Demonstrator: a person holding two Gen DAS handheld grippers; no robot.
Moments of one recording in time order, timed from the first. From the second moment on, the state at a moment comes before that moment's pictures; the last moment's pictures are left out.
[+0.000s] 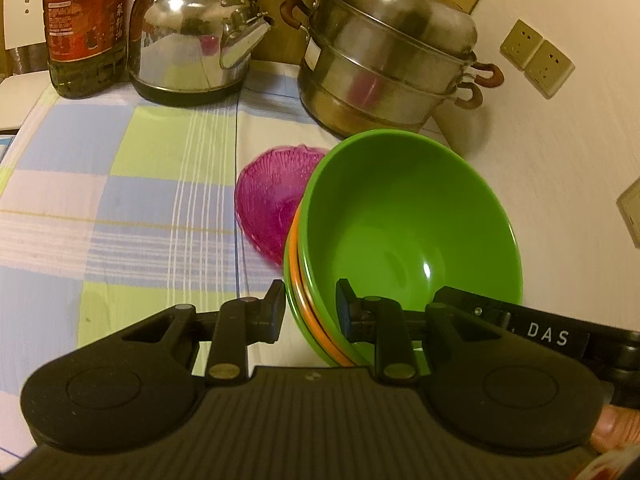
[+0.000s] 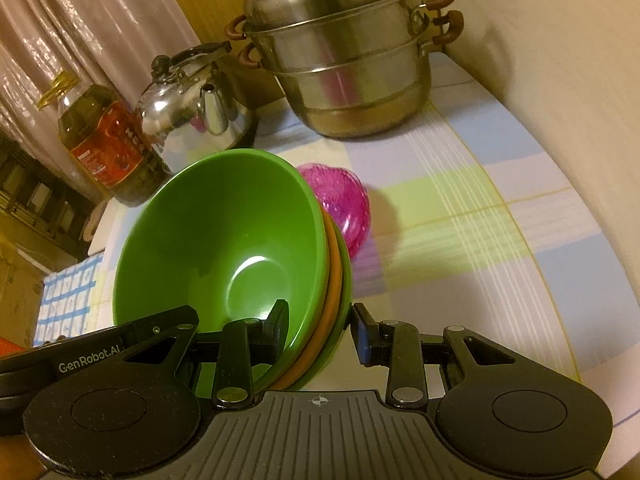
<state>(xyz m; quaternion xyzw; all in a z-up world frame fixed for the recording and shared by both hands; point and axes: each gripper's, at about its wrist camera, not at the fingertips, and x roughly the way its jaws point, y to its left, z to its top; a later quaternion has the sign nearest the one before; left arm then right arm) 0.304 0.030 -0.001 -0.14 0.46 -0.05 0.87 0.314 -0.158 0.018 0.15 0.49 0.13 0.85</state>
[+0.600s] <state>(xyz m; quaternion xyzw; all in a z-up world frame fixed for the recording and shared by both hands) 0.368 0.042 0.005 -0.14 0.46 -0.05 0.87 0.378 -0.150 0.016 0.16 0.49 0.14 0.85</state>
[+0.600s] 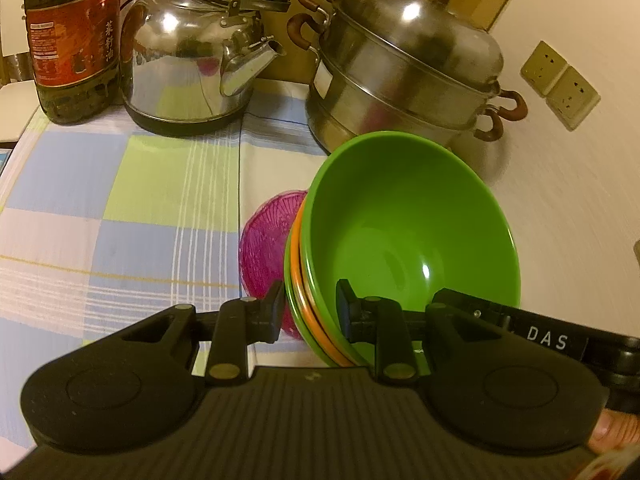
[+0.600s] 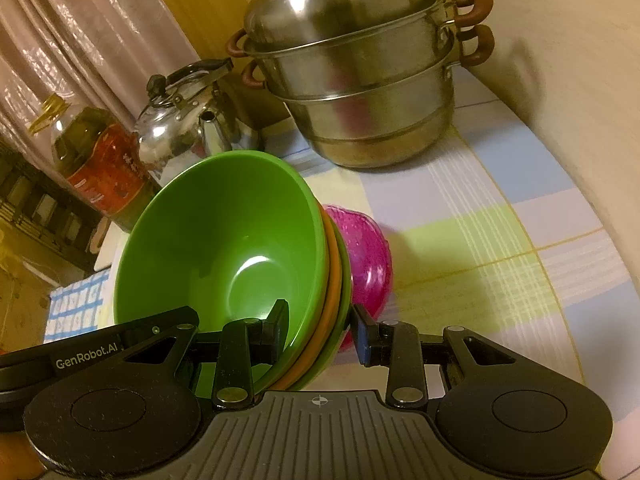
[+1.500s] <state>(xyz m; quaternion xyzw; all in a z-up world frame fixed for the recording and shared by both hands) 0.437 0.049 -0.039 -0.14 0.49 -0.03 0.86 0.448 -0.142 -0.037 0.18 0.51 0.14 0.83</state>
